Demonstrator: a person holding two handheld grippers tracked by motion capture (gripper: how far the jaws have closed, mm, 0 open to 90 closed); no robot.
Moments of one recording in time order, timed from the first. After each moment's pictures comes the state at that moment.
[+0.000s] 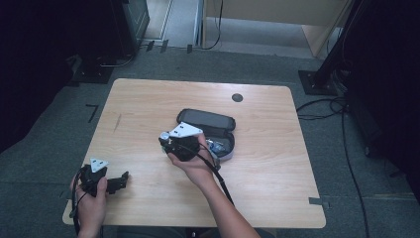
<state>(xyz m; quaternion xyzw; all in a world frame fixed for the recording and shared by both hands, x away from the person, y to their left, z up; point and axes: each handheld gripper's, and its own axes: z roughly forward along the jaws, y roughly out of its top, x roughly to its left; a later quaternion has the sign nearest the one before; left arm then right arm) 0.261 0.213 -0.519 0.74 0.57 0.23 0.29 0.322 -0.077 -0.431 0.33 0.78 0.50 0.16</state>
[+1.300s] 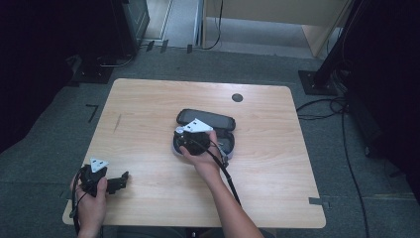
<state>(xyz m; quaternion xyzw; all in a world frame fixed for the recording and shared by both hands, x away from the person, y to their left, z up) 0.261 0.213 -0.519 0.74 0.57 0.23 0.29 0.348 -0.104 -0.459 0.39 0.76 0.47 0.20</state>
